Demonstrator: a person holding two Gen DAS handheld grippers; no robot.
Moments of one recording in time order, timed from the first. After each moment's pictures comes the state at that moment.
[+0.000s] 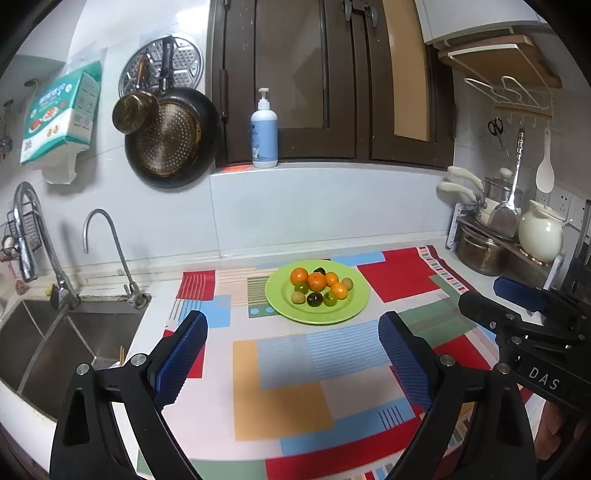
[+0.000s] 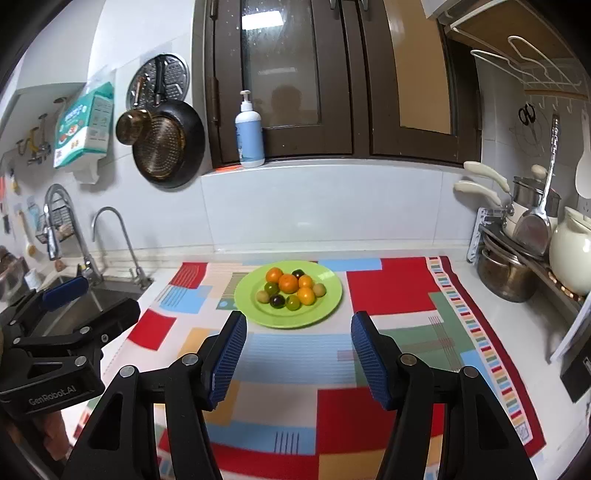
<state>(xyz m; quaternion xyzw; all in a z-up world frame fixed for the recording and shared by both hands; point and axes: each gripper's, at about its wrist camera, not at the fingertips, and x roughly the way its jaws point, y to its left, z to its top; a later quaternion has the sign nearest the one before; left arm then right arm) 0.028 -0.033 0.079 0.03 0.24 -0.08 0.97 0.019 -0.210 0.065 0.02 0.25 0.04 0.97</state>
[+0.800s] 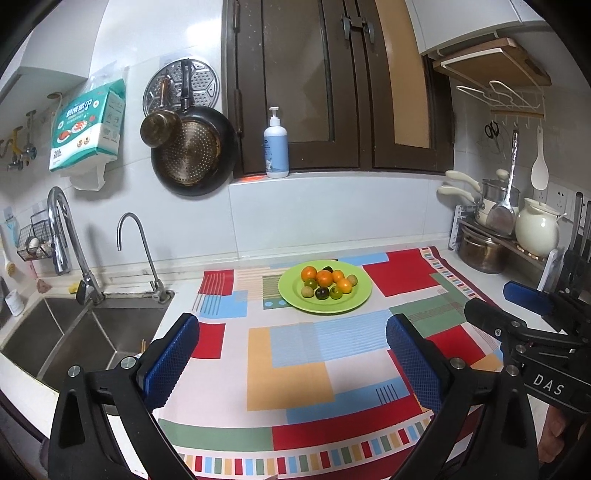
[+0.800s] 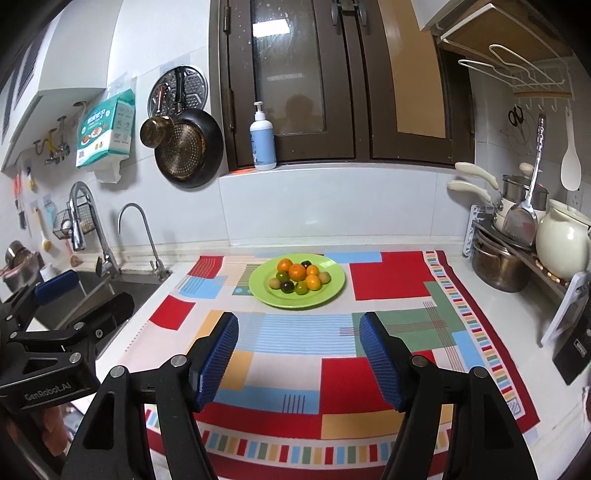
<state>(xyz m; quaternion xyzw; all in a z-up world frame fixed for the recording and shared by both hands) -0.032 -0.032 0.086 0.04 0.22 -0.05 0.97 -0.039 -0.218 0.065 0.02 0.23 0.06 0.97</state>
